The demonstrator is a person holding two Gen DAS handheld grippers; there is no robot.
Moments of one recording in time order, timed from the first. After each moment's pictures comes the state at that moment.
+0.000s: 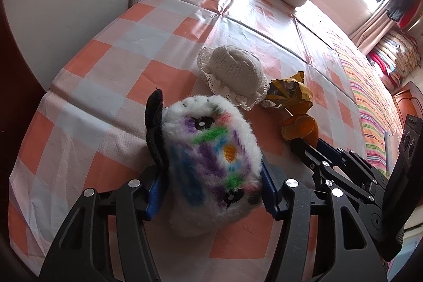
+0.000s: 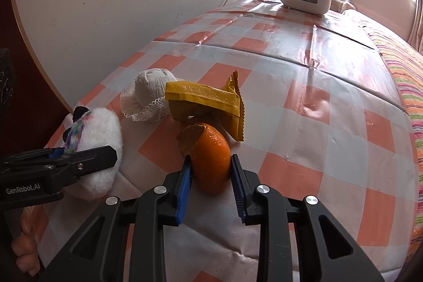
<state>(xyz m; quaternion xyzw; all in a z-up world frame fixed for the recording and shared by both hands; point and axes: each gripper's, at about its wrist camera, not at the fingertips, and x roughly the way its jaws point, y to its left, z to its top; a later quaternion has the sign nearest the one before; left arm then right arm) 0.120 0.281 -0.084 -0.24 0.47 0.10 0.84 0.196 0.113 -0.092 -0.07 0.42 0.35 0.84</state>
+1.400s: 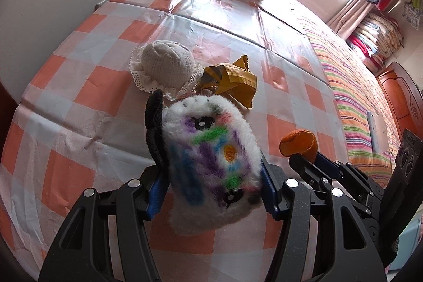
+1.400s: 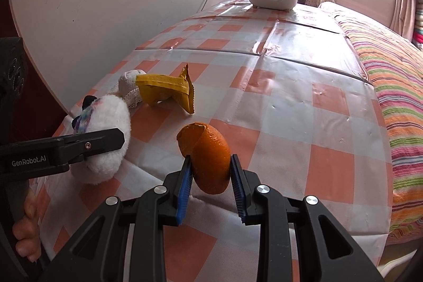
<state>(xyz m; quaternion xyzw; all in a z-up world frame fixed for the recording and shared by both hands) 0.133 0.231 -0.071 -0.21 0.47 0.04 0.86 0.179 0.041 -0.081 -0.04 0.42 0.31 0.85</state>
